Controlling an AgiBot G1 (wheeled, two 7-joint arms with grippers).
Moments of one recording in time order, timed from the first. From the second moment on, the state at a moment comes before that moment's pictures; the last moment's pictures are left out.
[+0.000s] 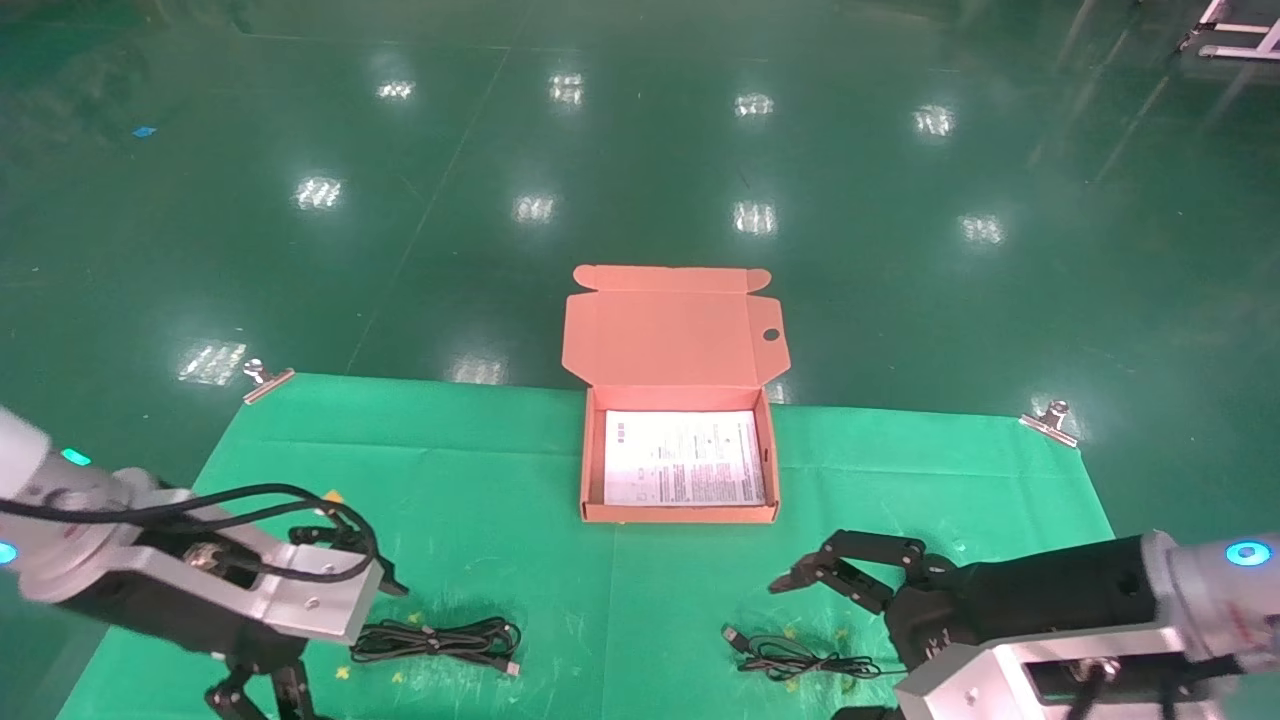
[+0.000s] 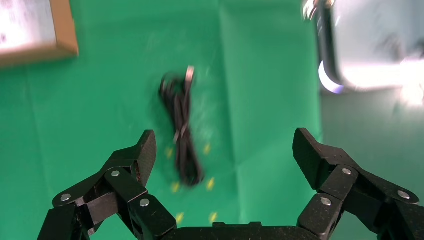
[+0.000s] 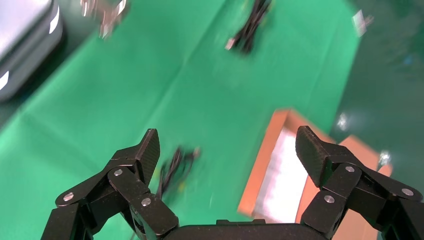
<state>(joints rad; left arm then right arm) -1.69 0.80 1.00 -1.16 1.51 1.55 -0.20 1.34 -0.71 -0.54 1.34 -1.48 -1.51 -0.37</state>
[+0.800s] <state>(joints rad) -1.55 0.94 1.11 -0.94 1.72 1.25 -0.24 1.32 -0.91 -0.70 1.06 -1.88 -1.34 -0.33</state>
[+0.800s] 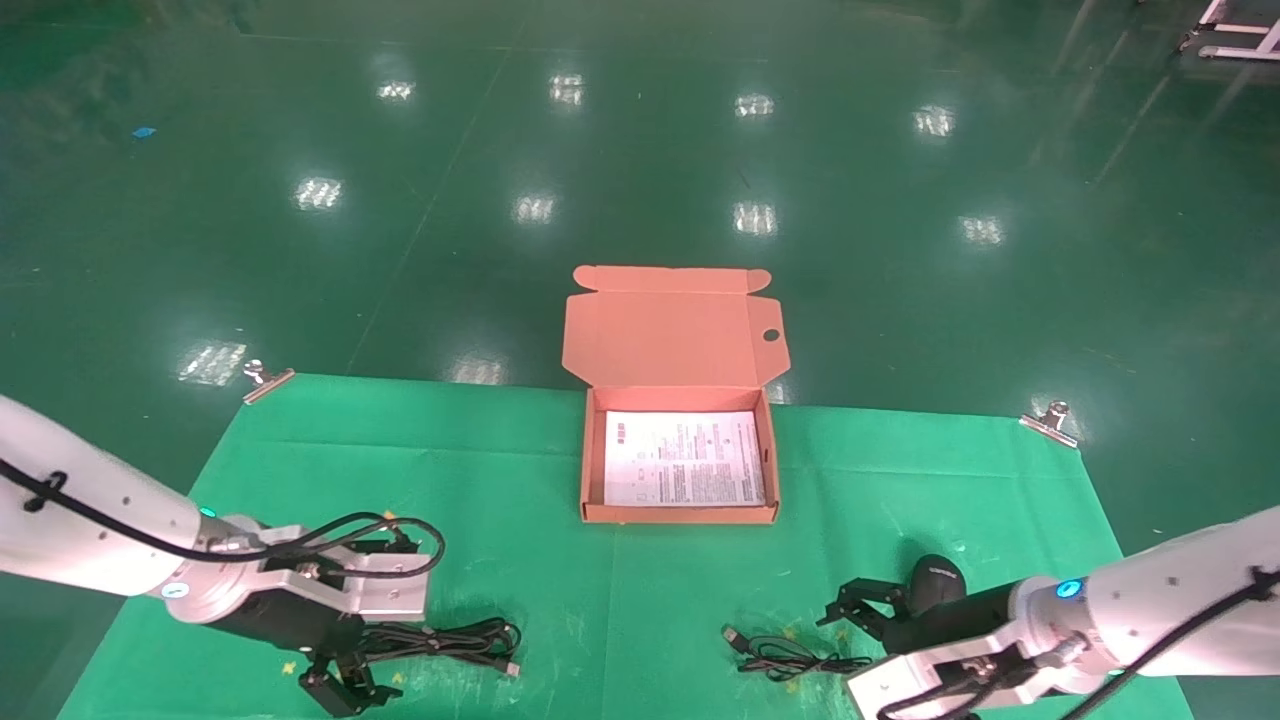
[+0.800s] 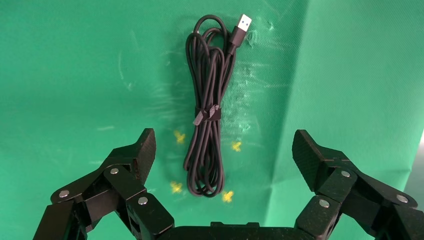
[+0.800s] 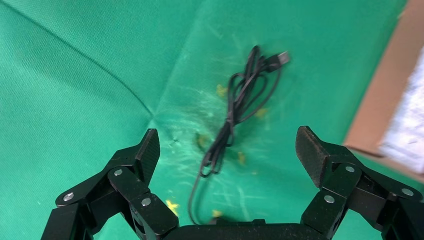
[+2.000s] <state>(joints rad) -1.50 1.10 1.09 -0.53 1.69 1.10 -0.07 1.35 -1.09 -0.72 0.63 -1.97 -1.13 -0.34</state>
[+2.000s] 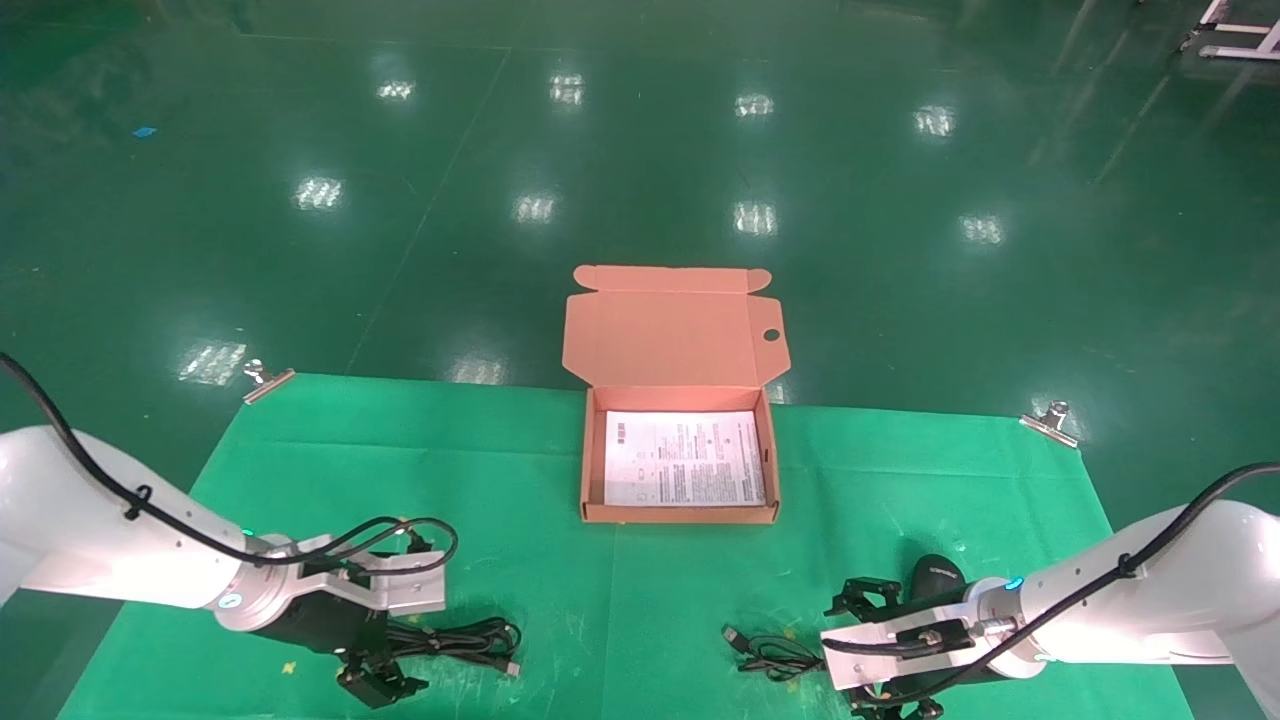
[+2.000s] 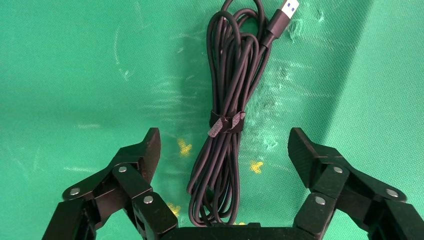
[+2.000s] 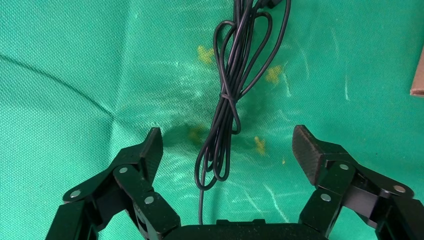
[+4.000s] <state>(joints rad) -1.68 0.92 1.06 -1.00 1.92 0.96 -0.35 1.66 -1.00 -0.54 0.66 -1.80 -1.10 -0.17</state>
